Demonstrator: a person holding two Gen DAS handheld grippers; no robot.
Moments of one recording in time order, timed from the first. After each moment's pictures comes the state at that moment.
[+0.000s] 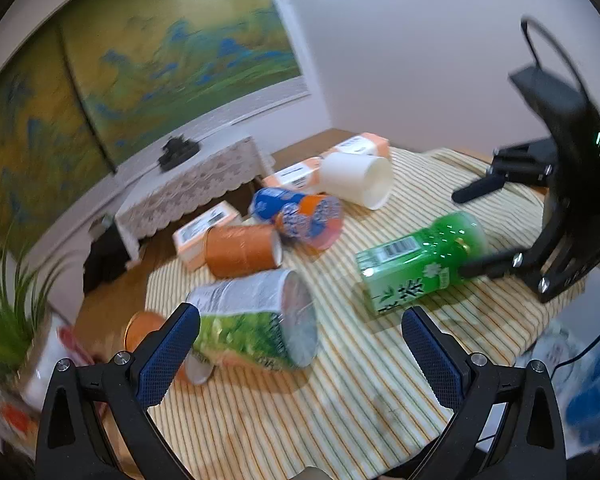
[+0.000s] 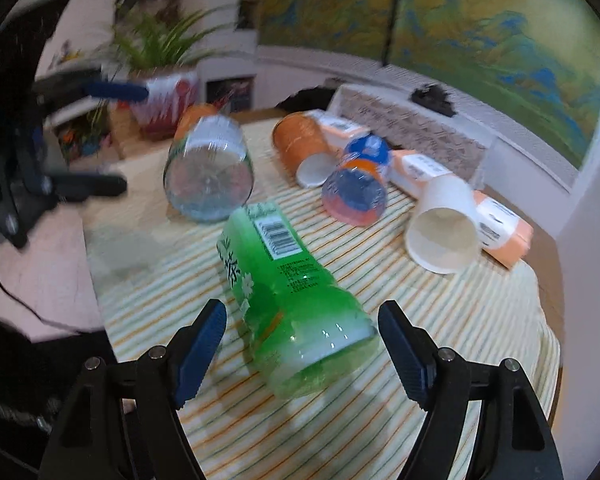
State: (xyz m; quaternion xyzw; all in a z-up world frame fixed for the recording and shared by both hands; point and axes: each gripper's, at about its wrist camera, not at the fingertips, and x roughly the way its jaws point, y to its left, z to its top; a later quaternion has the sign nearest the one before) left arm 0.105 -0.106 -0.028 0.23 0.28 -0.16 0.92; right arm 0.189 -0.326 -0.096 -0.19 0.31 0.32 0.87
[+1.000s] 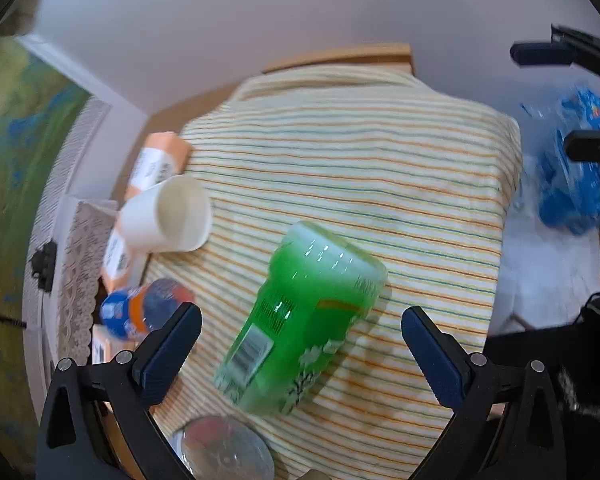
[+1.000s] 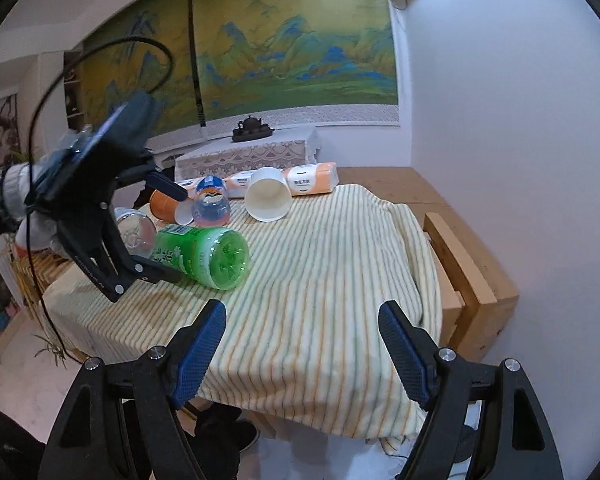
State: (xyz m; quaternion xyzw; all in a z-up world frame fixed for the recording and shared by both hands) left arm 0.148 -0.261 -0.066 0.49 0.36 -0.38 0.70; right arm 0.052 -0.429 -0.092 0.03 0.26 0.06 0.96
